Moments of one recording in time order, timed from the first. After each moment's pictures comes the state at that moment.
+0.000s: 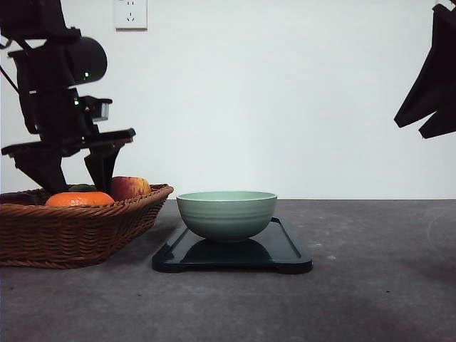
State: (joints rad) left_arx -0.23 1.84 1.38 -0.68 0.05 -0.12; right_arx 0.44 0.70 0.52 -0.40 -0.21 0.19
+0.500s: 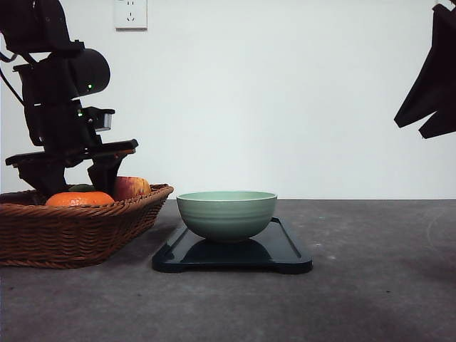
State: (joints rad) left_arx -0.23 1.88 1.38 -0.64 0.05 -0.12; right_arx 0.44 0.70 0.52 -0.40 -0.21 0.19
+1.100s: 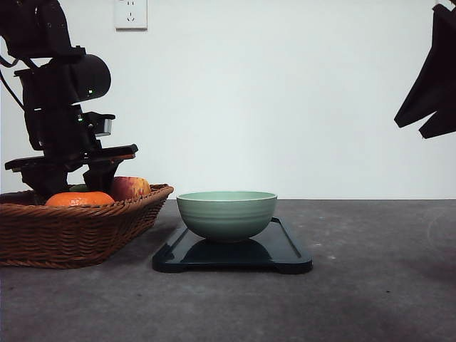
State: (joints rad) left_arx -0.23 1.89 1.38 -0.65 0.05 -0.12; right_arx 0.44 0.70 0.52 -0.40 -0.21 0.19
